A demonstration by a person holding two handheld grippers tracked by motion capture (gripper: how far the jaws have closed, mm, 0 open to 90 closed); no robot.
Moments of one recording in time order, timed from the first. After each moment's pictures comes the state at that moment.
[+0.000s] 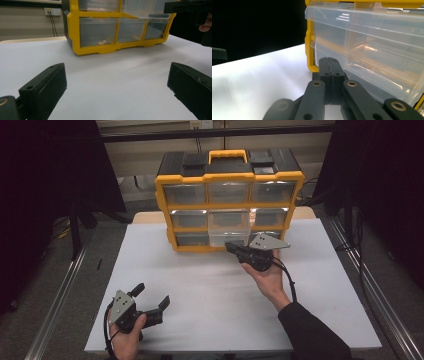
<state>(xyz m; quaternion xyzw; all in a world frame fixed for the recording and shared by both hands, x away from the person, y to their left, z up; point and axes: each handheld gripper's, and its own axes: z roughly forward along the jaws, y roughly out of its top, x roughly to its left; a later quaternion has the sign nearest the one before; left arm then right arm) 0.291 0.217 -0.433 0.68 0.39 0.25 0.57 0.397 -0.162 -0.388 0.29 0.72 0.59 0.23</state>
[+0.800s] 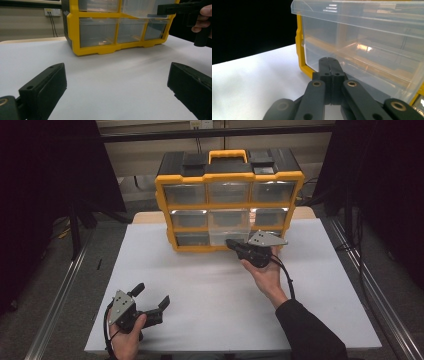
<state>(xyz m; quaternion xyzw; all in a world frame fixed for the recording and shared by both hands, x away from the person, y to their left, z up) 0.291 0.217 -0.433 0.68 0.39 0.26 0.57 0.410 -0.162 -0.393 0.31 0.71 0.58 0.24</state>
